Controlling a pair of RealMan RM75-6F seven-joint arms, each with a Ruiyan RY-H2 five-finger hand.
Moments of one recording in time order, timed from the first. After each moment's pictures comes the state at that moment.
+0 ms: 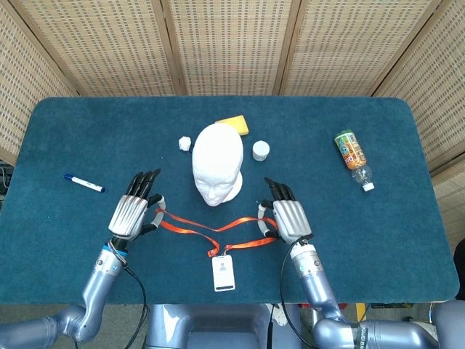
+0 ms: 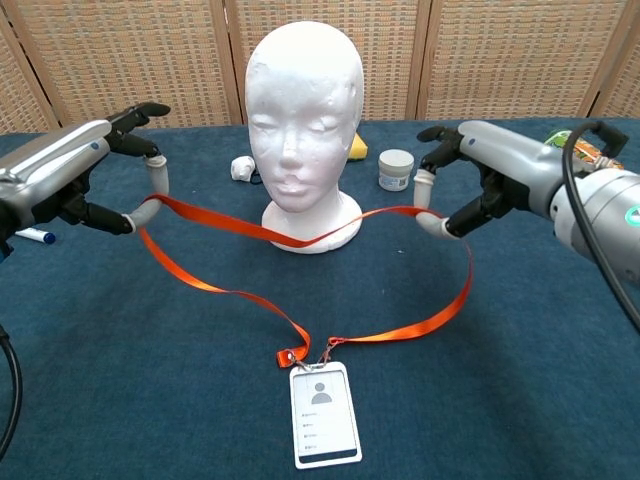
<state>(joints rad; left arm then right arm) -0.53 -1.65 -0.11 -1.43 1.40 1.34 0.16 0.63 -1.65 0.25 -1.76 -0.98 1.25 -0.43</state>
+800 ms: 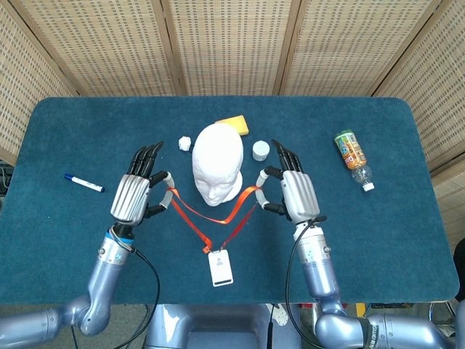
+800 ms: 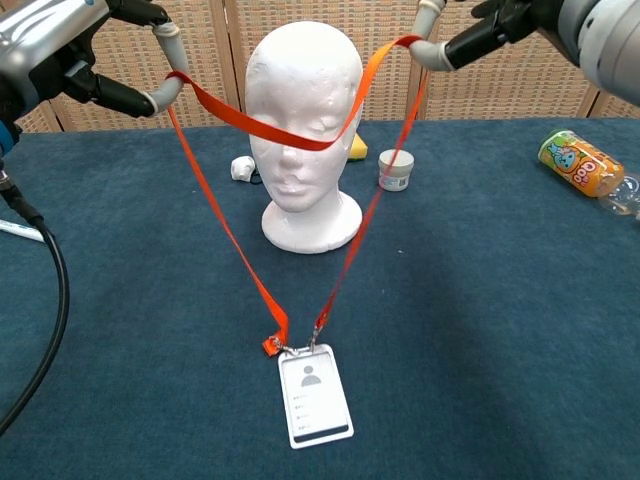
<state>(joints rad) -0.59 -1.59 -0.29 -1.67 1.36 1.36 0.25 0.66 -1.57 0.47 -1.98 -0.94 1.35 -0.43</state>
